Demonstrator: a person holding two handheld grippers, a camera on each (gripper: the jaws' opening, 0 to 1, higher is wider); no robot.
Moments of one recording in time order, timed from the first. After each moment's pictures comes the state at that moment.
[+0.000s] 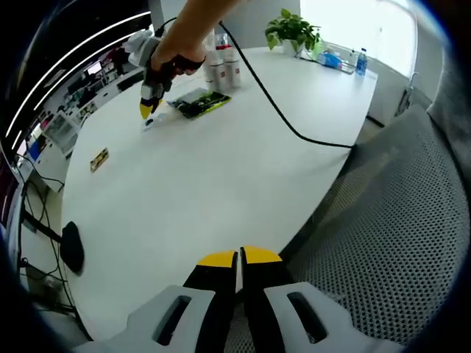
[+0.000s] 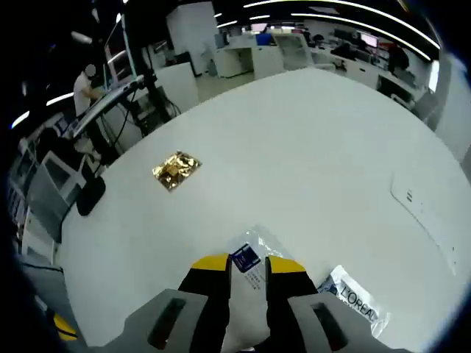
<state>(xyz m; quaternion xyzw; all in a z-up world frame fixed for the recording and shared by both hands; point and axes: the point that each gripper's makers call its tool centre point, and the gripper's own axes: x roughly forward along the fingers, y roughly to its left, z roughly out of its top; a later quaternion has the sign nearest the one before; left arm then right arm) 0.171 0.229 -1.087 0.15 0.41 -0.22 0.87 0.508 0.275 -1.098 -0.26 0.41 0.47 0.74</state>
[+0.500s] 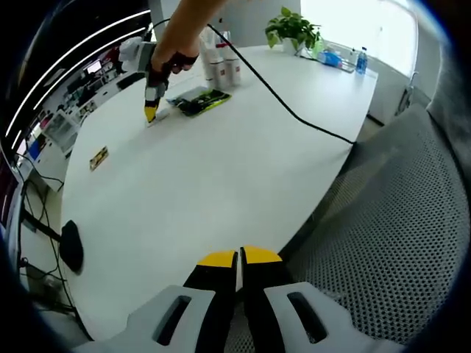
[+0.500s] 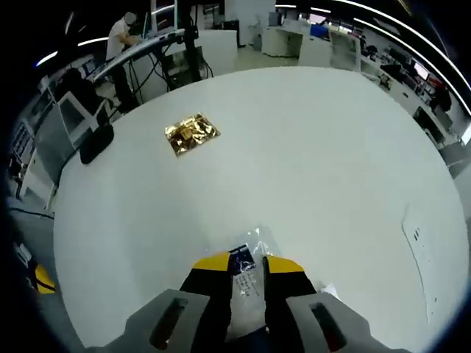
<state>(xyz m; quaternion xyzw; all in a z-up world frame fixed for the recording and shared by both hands) 0.171 0.229 -1.088 0.15 0.41 -0.22 0.87 0.520 0.257 -1.110 -0.29 0.42 0.49 0.70</state>
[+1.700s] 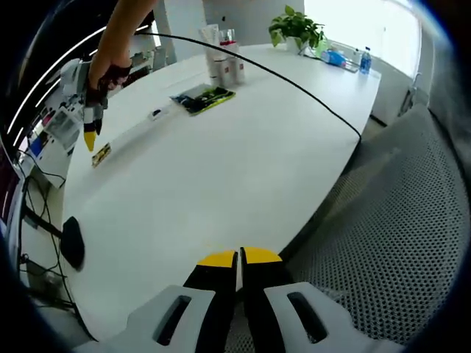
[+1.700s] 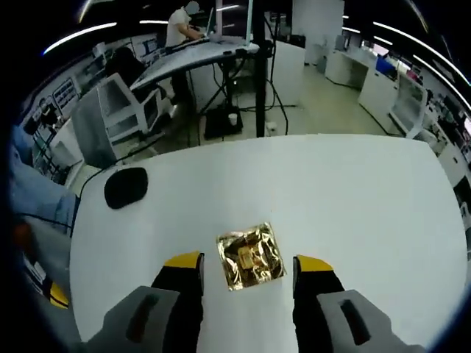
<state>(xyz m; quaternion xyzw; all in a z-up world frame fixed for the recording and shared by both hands) 0.170 0.232 -1.090 0.15 0.42 -0.21 0.87 0.492 0.446 -1.075 -0.34 0.34 0.65 0.60</state>
